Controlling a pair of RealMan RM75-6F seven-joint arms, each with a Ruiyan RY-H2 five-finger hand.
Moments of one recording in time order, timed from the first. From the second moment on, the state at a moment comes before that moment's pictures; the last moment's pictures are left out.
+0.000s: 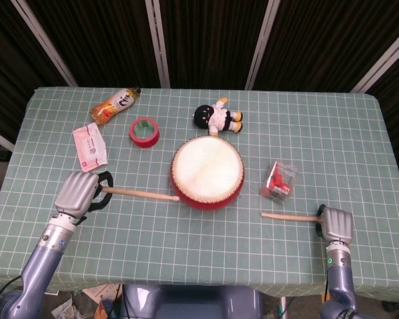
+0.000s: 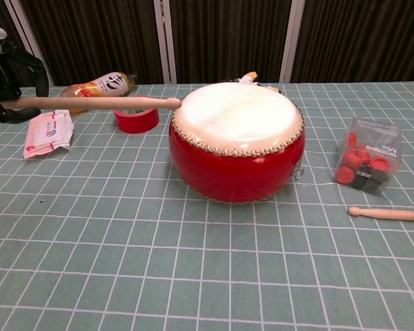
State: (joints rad) left arm -0.55 -1.21 -0.15 -2.00 1.08 1.24 0.47; right arm 0.30 -1.57 0.16 -1.34 -0.91 1.19 -0.56
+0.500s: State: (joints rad) left arm -0.55 -1.20 -0.16 -2.01 1.09 1.25 0.46; right arm 0.30 -1.54 0.18 -1.43 -0.93 1.22 -0.54
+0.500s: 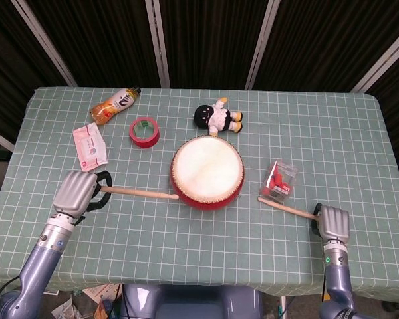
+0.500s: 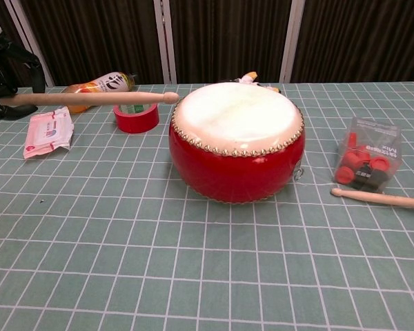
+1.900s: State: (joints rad) left arm -0.67 -1.11 -0.32 -1.89 0.89 1.13 0.37; right arm 0.41 -1.07 0.37 -2.09 -0.78 1.21 -0.41
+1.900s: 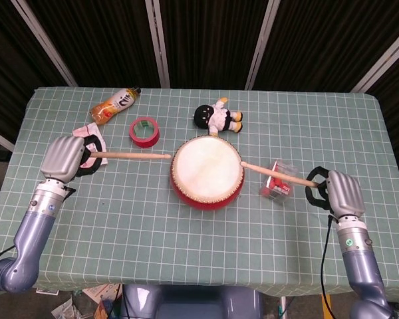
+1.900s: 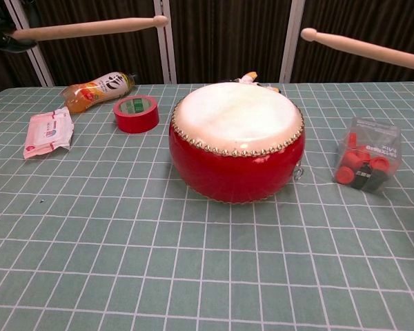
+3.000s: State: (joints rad) left arm -0.72 -1.12 -0.28 -1.75 0.91 1.00 0.26; right arm 0.75 -1.42 0.12 -1.61 -0.78 1.44 -1.12
